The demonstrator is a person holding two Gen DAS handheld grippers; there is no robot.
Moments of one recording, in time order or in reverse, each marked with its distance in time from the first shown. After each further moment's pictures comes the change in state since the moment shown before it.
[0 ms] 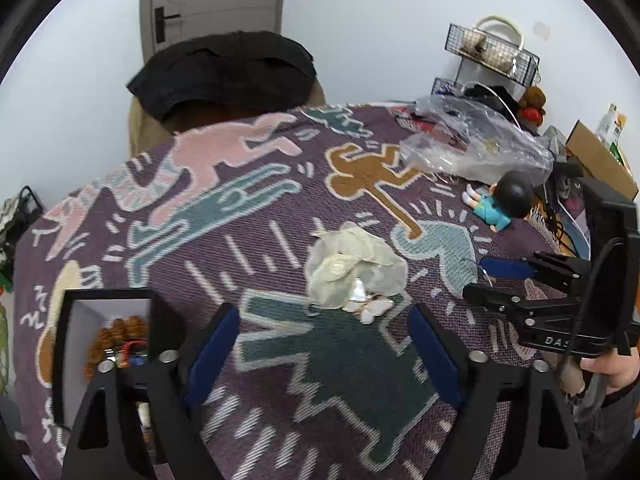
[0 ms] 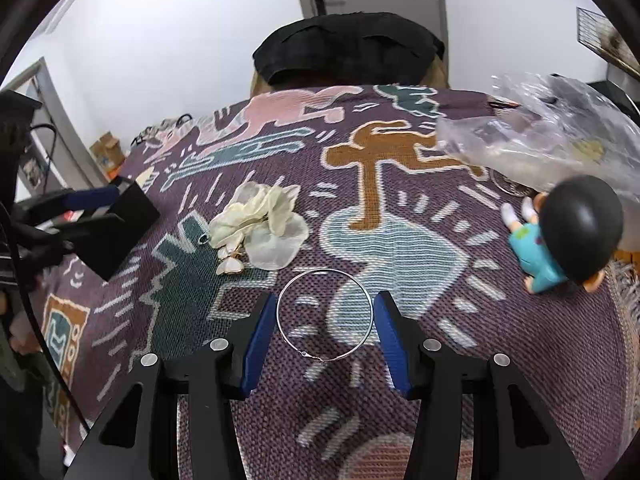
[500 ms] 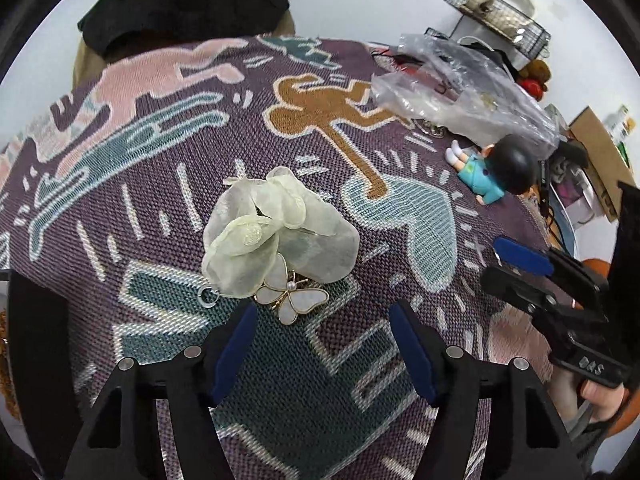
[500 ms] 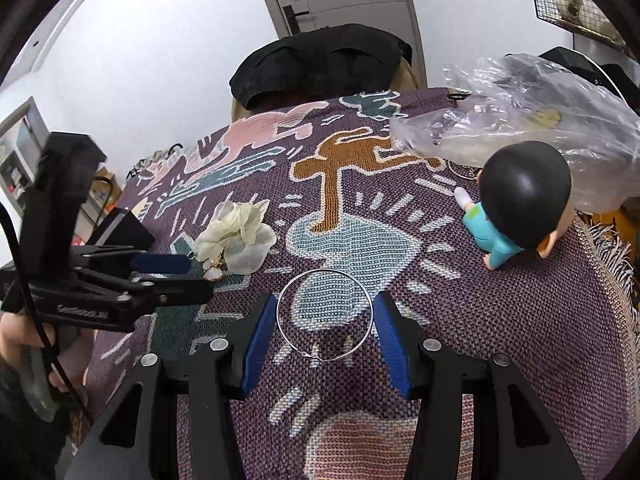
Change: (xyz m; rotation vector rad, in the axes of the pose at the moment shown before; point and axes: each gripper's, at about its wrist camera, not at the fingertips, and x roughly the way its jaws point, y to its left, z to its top) left arm 0.069 -0.029 0.004 -0.081 0.206 -0.119; right arm -0.021 -0.028 -0.012 0.096 -0.053 0.016
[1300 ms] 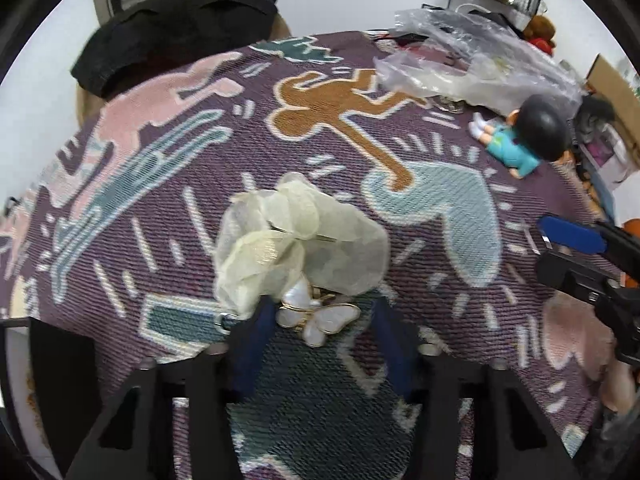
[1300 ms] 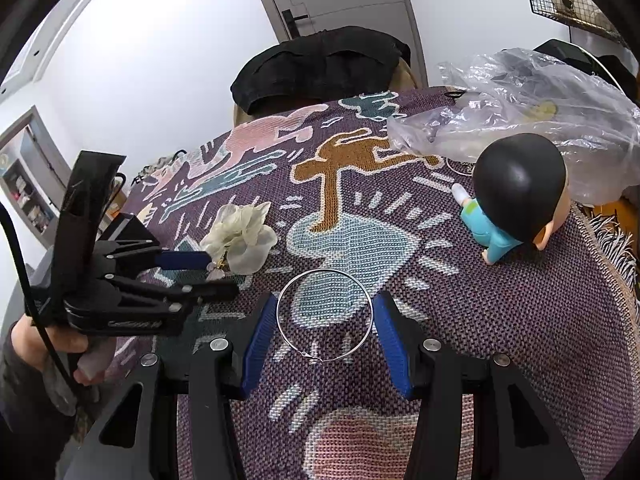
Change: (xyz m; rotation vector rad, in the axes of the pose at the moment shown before) left arm 0.019 -0.012 0.003 0.156 -0.019 0.181; right arm -0.001 -0.003 -0.003 0.017 -0.010 0.025
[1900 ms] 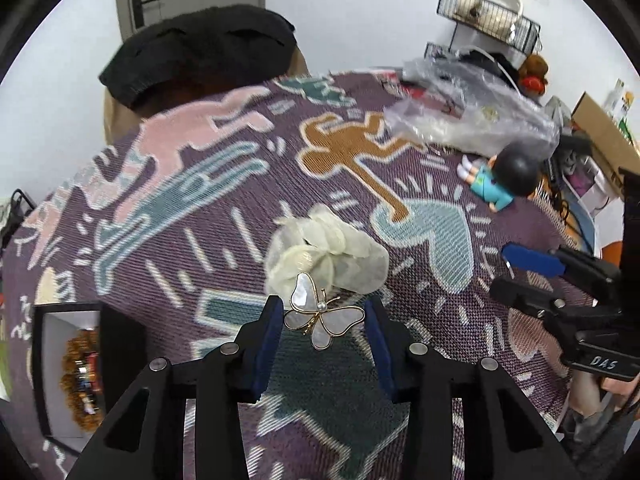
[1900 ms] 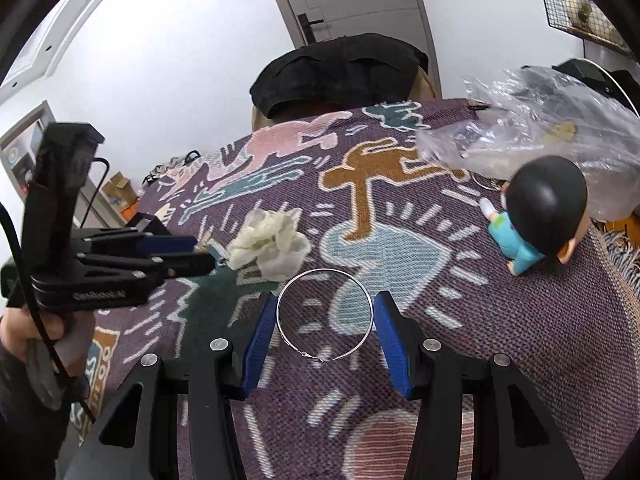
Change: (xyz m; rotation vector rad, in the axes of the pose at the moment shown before) left arm -0.067 0.026 -0.007 -0.057 -0.094 -0.029; right arm -0.002 0.028 0.005 -0.037 -0.023 0.036
